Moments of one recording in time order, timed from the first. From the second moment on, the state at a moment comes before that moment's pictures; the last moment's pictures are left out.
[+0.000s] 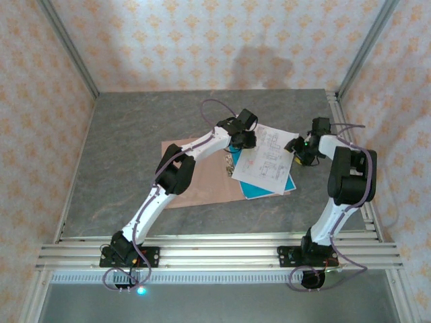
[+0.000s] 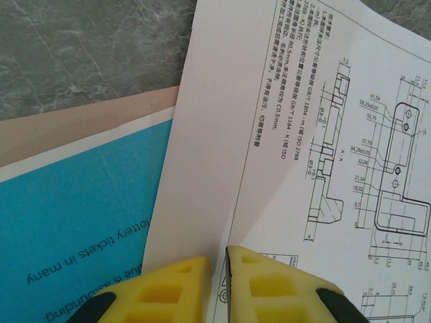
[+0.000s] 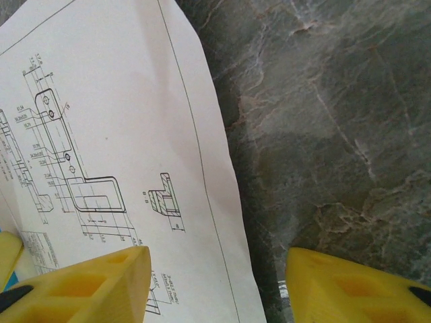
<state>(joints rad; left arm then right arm) -0.65 2.61 2.30 -0.67 0.07 -0.70 -0.15 1.85 1.12 -0.47 -0.38 0.55</state>
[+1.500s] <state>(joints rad) -0.65 2.62 2.33 -0.68 0.07 -0.69 -0.15 1.79 1.12 -0.41 -0.49 0.55</state>
